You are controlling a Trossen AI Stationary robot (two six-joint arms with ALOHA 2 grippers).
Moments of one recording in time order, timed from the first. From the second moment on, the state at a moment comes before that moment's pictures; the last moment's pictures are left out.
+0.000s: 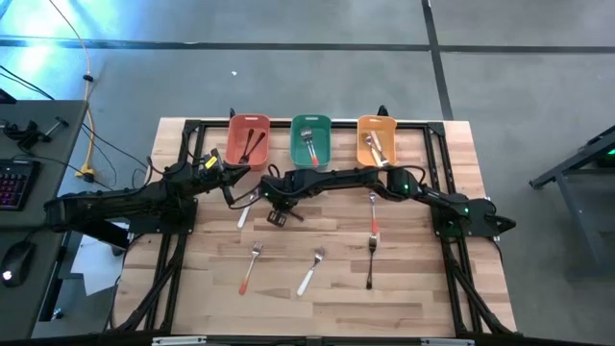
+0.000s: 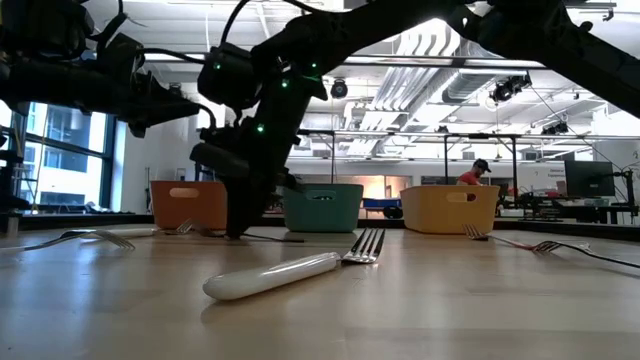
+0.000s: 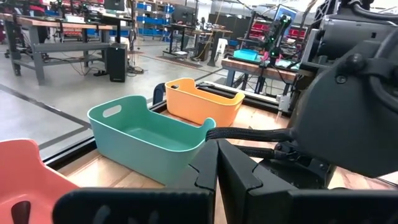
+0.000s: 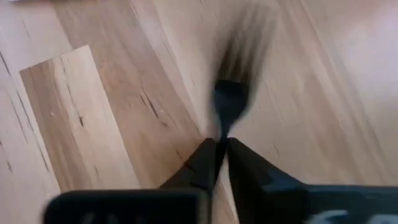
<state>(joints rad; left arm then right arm) 0.34 0.48 0.03 0.42 -0.06 -0.14 -0.06 2.53 2.18 -0.80 0.05 0.28</state>
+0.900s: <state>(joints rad) 0.34 0.48 0.03 0.42 -0.06 -0.14 -0.17 2.42 2.19 -0.60 -0.04 0.29</state>
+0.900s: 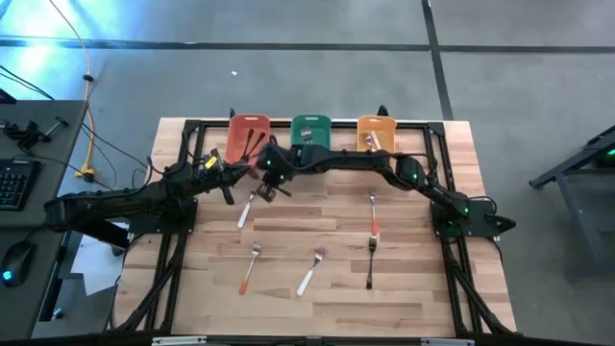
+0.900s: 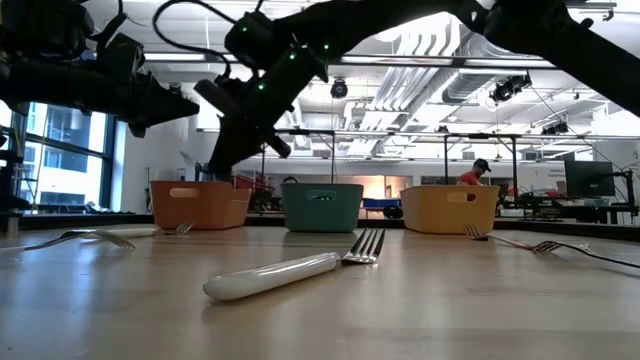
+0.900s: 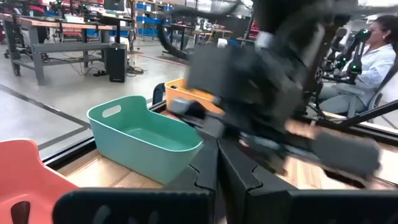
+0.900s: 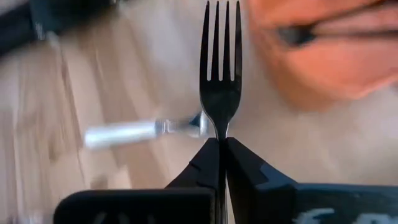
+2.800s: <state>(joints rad) 0.34 0.43 0.03 0.39 -0.06 -0.14 -0.33 2.34 2.19 -0.49 -0.06 -0.02</state>
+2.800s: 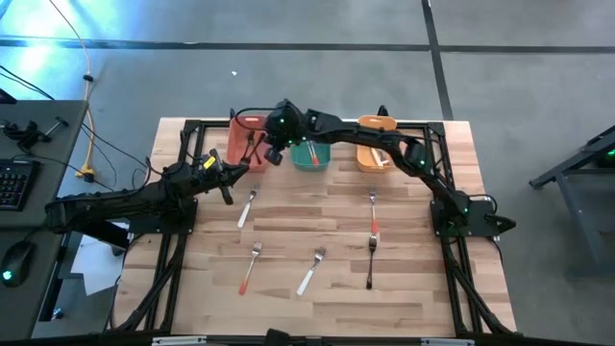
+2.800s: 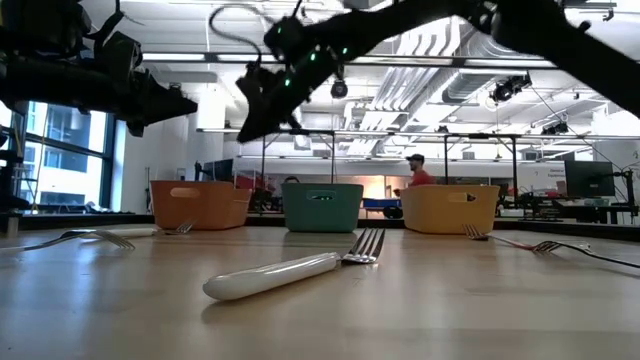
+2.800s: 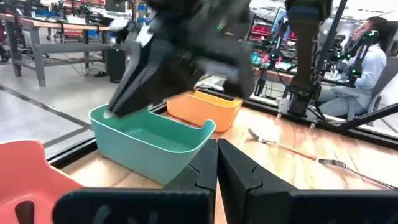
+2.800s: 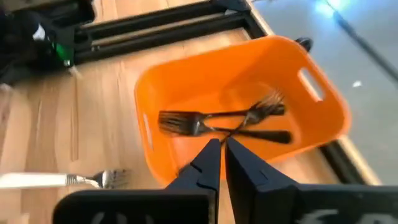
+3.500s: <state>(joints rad) 0.34 0.44 0.03 0.36 0.03 -0.12 -0.12 1.60 0.84 0.47 0.24 0.22</state>
